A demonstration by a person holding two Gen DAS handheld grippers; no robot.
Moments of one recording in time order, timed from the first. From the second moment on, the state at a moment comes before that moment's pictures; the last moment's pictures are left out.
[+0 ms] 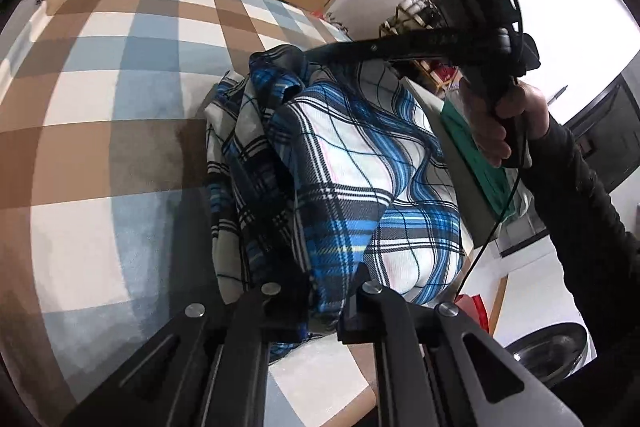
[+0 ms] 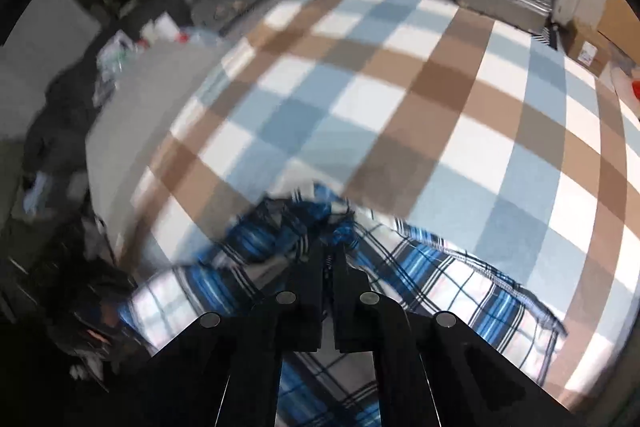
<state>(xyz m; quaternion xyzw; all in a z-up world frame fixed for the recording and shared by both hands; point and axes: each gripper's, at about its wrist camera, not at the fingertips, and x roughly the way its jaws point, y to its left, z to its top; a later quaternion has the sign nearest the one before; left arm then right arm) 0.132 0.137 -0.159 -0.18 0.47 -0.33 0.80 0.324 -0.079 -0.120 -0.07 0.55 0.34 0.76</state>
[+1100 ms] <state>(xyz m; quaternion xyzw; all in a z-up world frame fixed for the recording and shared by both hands) 0.225 0.099 -0.065 -0.14 0.46 -0.34 0.81 0.158 -0.184 -0.140 0.26 0.34 0.31 0.85</state>
